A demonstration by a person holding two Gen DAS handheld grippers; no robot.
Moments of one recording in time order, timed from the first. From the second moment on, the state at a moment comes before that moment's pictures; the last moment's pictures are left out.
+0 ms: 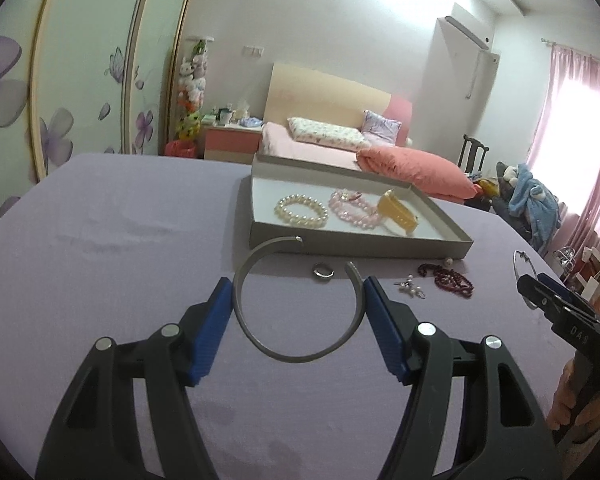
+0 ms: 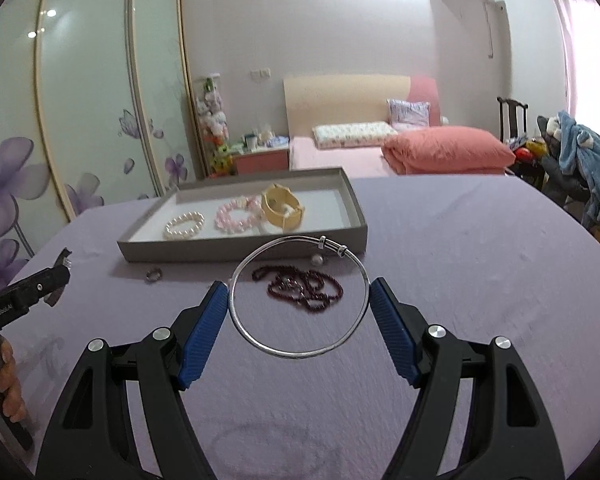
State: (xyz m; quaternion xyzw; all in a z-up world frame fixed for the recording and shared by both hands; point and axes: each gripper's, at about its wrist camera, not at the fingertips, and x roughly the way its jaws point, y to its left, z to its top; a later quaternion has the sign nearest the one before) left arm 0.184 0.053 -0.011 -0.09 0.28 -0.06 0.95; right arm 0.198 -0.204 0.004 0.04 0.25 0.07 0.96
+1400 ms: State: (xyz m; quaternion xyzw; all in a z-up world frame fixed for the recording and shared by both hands) left arm 0.163 0.045 0.026 -0.08 0.19 -0.05 0.98; right arm 0.186 -0.197 0.037 0.04 0.16 0.08 0.98
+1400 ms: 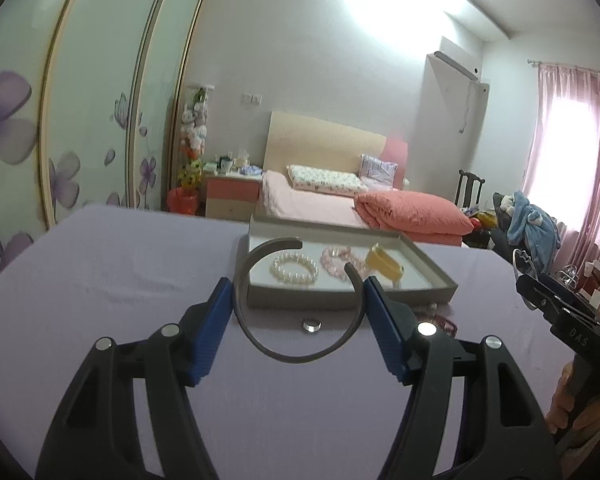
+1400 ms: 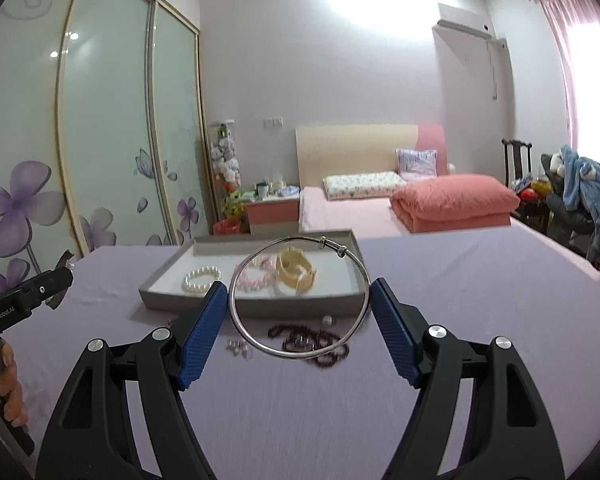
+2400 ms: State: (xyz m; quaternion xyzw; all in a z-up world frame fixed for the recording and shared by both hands) left arm 0.315 0.010 0.043 -0.07 0.20 -0.05 0.98; right arm 0.329 -0.186 0.040 0.06 0.18 0.10 0.98
